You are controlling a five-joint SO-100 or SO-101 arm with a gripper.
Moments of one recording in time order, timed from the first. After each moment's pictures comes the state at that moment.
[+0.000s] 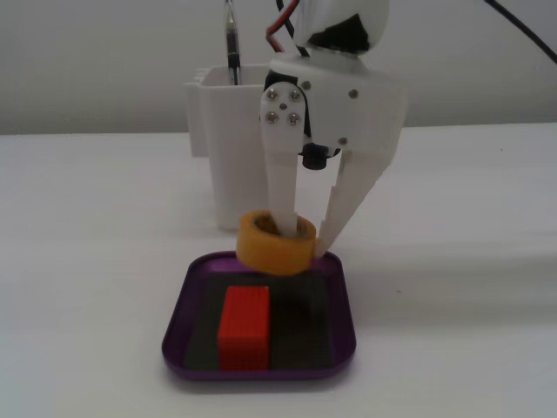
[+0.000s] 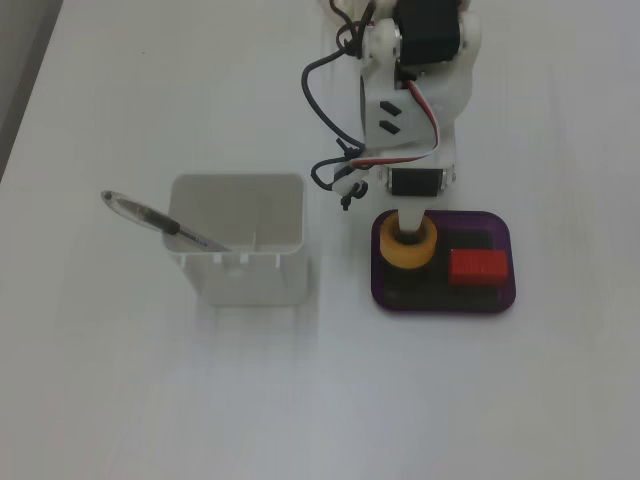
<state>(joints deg) -4.2 71.1 72.8 63.1 1.8</state>
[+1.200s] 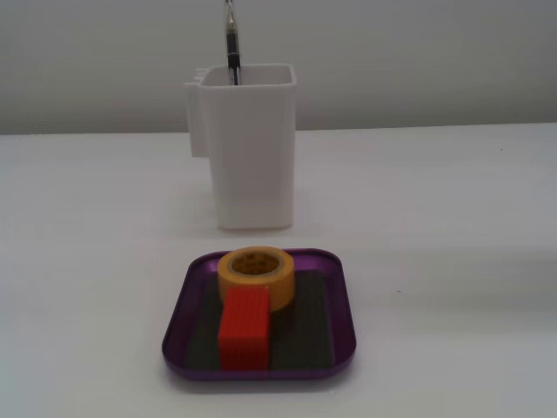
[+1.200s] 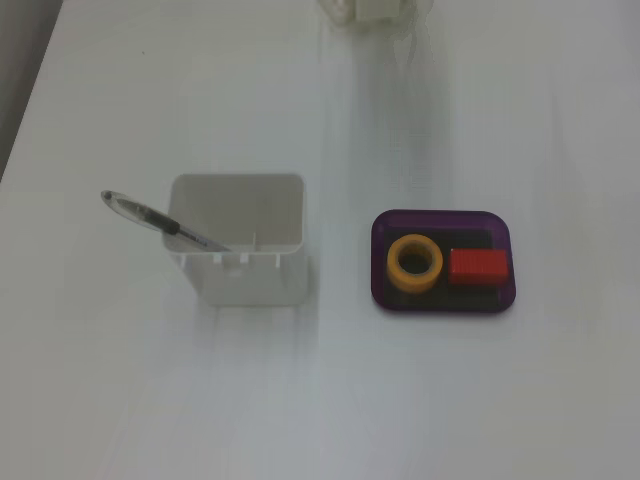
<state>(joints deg) -6.7 127.6 81.7 90.2 1.8</state>
